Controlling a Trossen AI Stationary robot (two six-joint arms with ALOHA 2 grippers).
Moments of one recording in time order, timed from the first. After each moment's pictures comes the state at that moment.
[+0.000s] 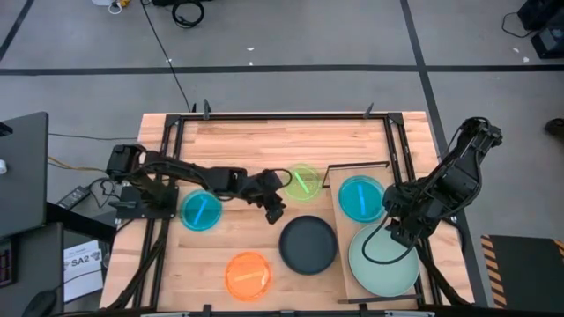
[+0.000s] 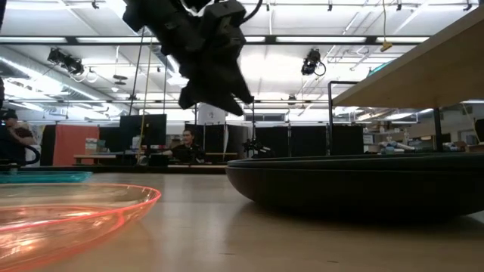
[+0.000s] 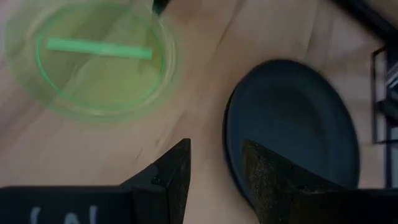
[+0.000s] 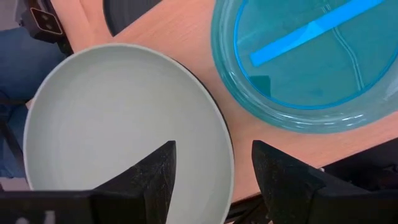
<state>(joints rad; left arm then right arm) -0.09 1.66 1.06 -0.17 -0.06 -0.62 0.82 1.11 1.26 -1.39 0.16 1.28</state>
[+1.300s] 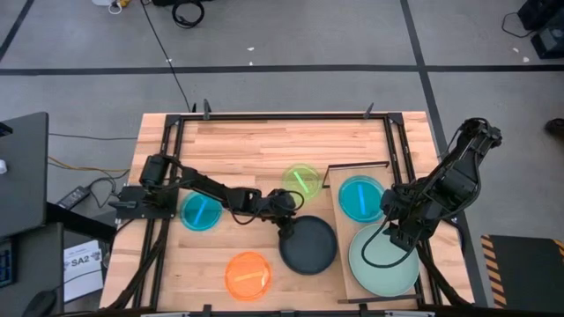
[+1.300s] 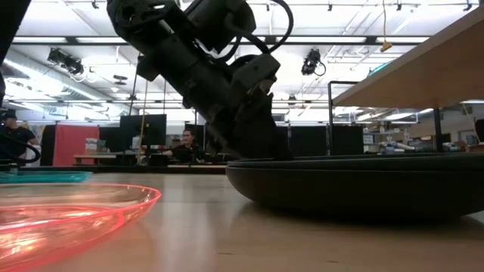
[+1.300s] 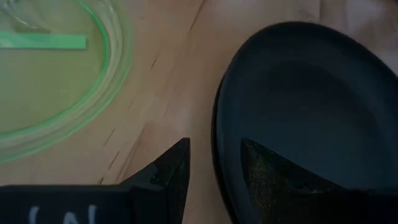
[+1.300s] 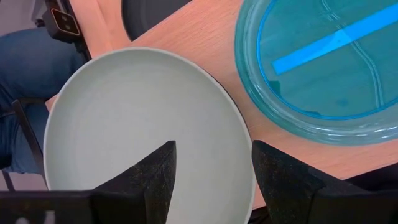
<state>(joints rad) -0.17 1.97 1.06 0.21 -0.13 -0.53 0.82 1.13 1.26 -1.33 0.16 1.25</state>
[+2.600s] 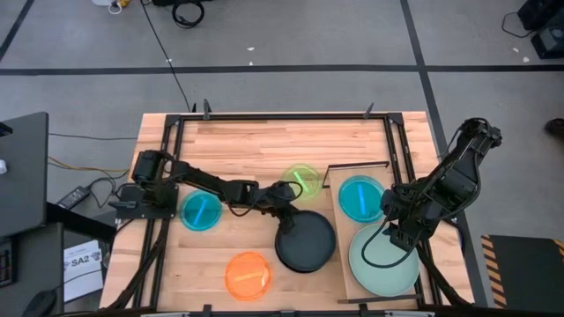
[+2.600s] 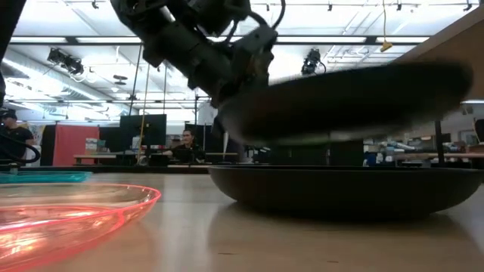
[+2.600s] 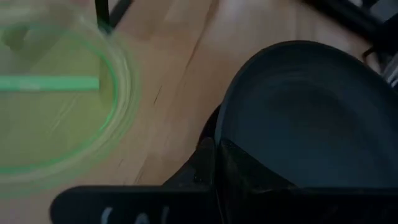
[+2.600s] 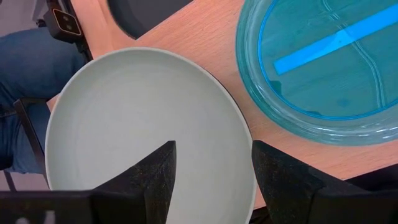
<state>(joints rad) -0.12 1.88 1.06 0.20 -0.07 -0.53 0.82 1.13 1.26 -1.33 0.16 1.25</state>
